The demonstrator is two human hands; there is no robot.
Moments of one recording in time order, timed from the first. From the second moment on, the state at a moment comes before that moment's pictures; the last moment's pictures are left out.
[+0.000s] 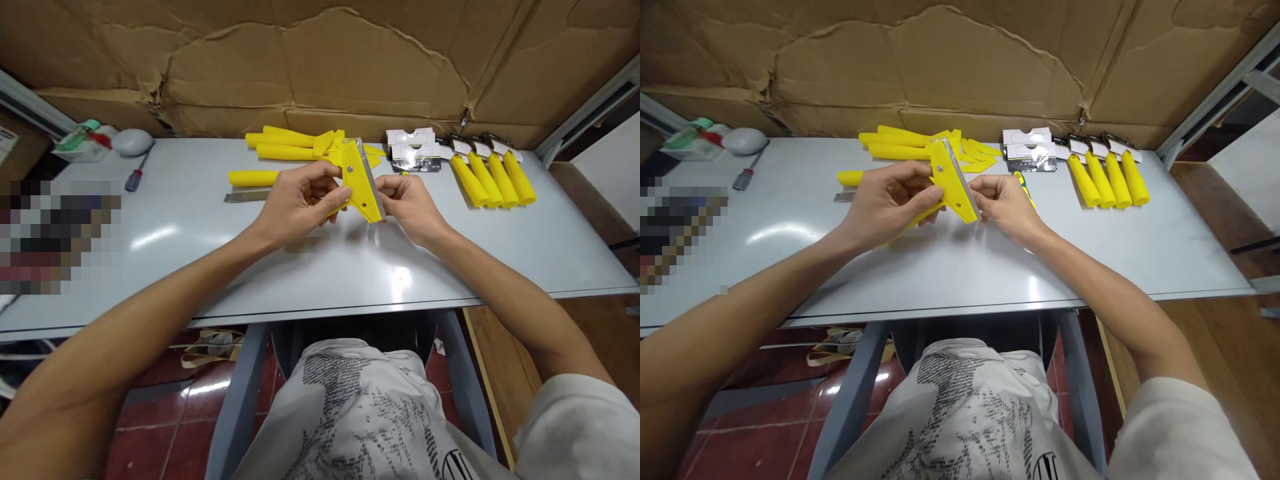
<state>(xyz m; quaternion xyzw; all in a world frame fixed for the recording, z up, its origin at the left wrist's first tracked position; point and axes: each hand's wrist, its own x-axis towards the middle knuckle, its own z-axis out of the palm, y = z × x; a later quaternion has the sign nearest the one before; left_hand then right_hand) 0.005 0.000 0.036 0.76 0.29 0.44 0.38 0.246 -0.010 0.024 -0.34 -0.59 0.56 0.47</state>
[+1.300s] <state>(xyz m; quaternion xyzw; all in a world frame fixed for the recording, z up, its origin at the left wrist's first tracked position) 0.005 -0.002 0.042 0.77 0.30 0.43 0.37 0.246 -0.016 0.025 -0.34 -0.62 0.53 0.46</state>
